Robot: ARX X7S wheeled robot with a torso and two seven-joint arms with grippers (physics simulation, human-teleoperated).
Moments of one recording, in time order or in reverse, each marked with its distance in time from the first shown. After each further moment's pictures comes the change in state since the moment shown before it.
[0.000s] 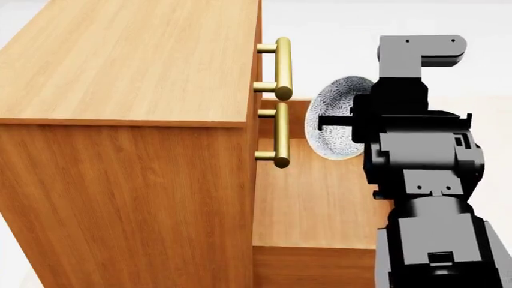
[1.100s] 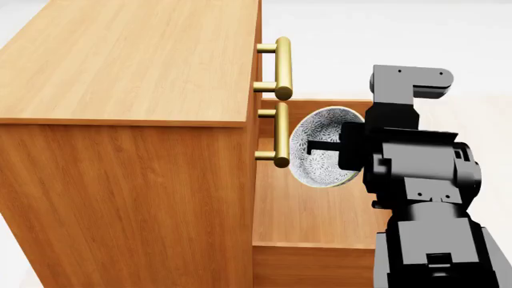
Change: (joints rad) left arm -0.002 -0.008 0.008 -0.001 -0.005 0.005 -0.007; right arm 0.003 -0.006 0.026 0.115 0.035 0.024 -0.099
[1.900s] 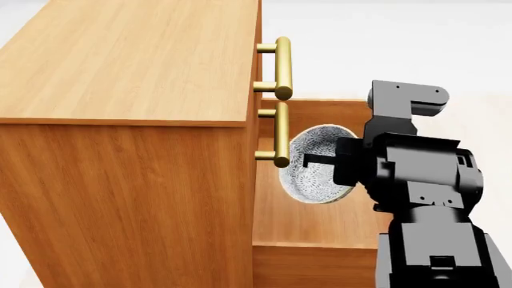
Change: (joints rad) left arm -0.001 -0.005 0.006 0.005 0.001 -0.003 -0.008; right arm -0.008 0.002 0.069 0.017 -0.037 0.068 -0.054
